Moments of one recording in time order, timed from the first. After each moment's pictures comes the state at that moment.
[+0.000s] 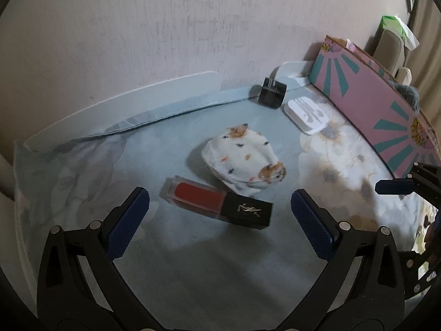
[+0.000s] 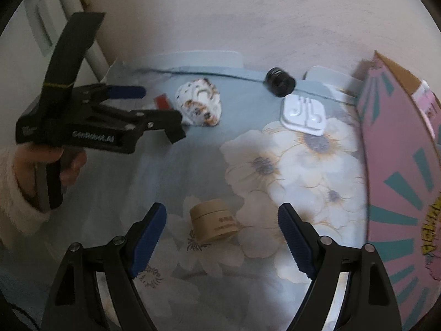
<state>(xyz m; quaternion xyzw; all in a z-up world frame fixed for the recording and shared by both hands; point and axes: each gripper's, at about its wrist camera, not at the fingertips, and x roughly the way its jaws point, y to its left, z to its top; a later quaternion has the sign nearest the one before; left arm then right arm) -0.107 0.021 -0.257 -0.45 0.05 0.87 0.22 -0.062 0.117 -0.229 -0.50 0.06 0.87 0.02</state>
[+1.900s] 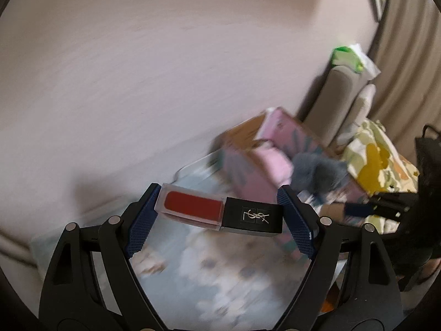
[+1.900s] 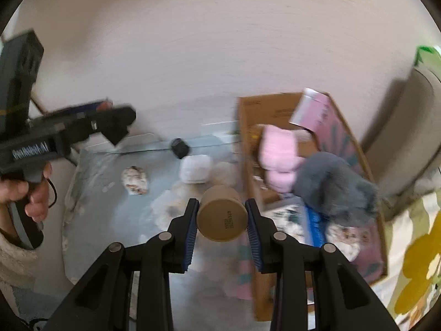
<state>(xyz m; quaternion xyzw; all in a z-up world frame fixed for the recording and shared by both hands) -0.128 0.169 -0.079 -0.41 0.04 0.86 0.30 -0.004 0.249 -0.102 -0.45 0.17 0.86 0.16</state>
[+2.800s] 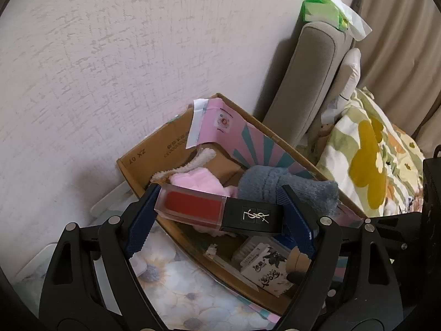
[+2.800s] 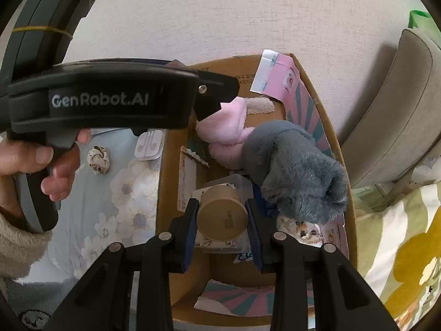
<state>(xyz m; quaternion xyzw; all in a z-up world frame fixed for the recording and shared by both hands) -0.157 0.330 -0.129 -0.45 0.11 0.82 0.35 0.019 0.310 -0.142 -0.49 0.18 0.84 0.15</state>
